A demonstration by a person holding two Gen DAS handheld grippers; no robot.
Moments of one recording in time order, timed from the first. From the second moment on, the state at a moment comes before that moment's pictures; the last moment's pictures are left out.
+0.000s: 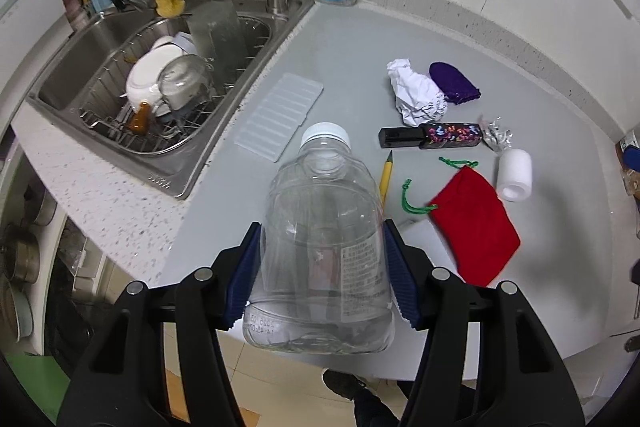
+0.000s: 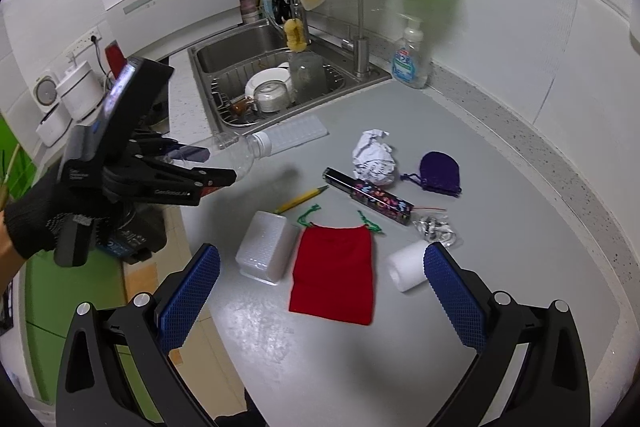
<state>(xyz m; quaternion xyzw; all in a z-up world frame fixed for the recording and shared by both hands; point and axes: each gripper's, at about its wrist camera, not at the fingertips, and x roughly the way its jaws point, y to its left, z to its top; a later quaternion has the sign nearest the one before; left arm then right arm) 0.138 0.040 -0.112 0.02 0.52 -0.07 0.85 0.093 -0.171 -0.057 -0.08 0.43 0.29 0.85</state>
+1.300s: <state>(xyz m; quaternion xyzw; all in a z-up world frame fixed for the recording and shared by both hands) 0.043 0.076 -0.062 0.00 0.48 0.01 0.88 0.116 -0.075 -0.148 -0.12 0.52 0.29 0.80</state>
